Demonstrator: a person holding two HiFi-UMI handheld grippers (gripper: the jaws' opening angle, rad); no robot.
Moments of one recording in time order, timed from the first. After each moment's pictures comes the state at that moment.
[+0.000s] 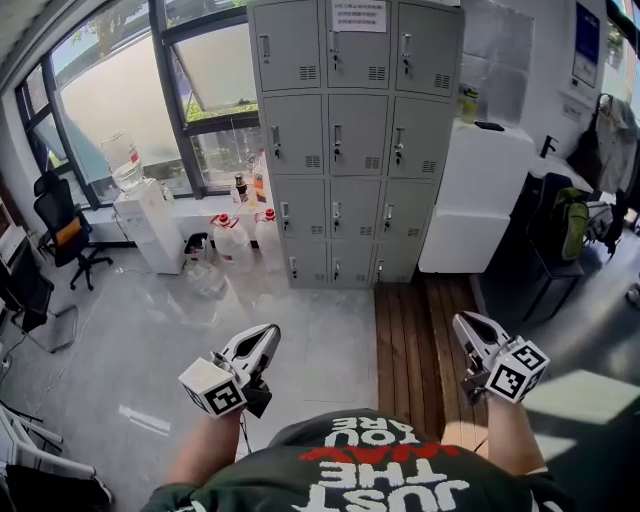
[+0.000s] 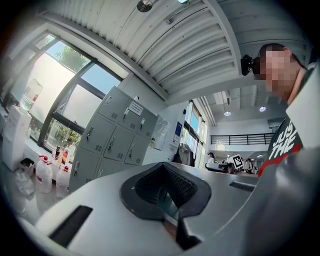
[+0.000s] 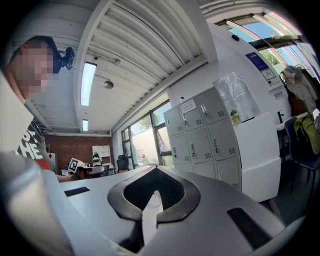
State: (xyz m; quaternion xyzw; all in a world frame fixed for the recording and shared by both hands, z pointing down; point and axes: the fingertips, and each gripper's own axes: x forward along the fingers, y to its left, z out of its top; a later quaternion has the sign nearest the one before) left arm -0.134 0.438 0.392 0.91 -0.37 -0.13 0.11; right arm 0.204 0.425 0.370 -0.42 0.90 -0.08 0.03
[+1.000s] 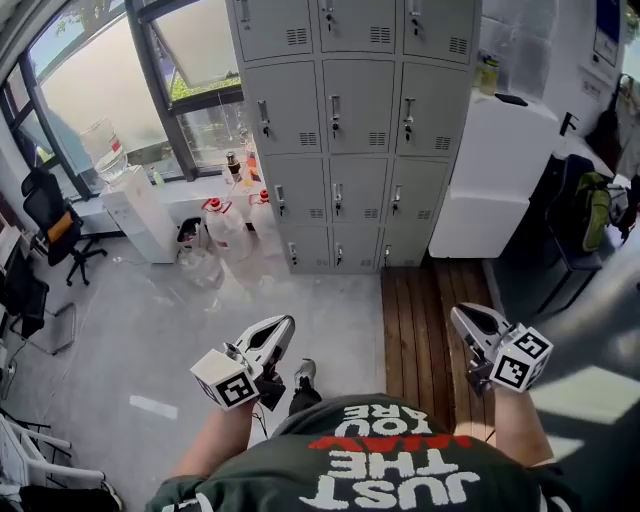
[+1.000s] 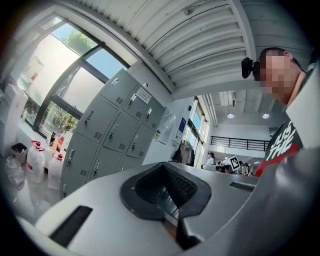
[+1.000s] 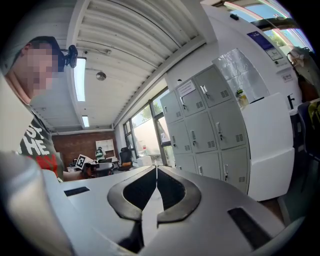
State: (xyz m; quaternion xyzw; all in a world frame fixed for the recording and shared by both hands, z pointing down) left arm -0.107 0.288 0.452 0.91 -0.35 -0.12 0.16; right arm 0.194 0.281 0.433 -0.39 0.92 -0.12 -0.01
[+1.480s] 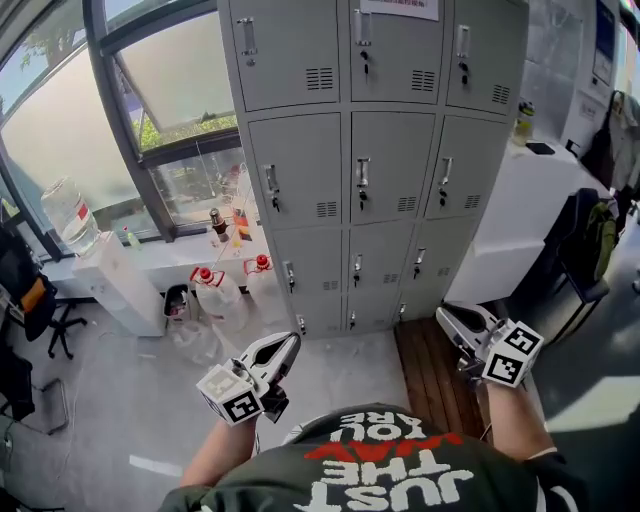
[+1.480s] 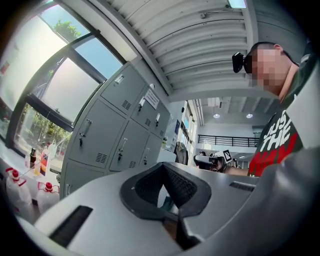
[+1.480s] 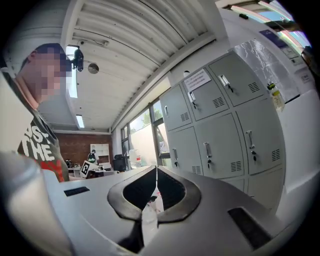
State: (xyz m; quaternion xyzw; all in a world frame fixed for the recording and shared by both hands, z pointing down) left arm -0.262 -0.030 0.417 0.95 -0.27 -0.12 0.12; right arm -0.005 -0.022 0.372 -0.39 0.92 -0.07 0.02
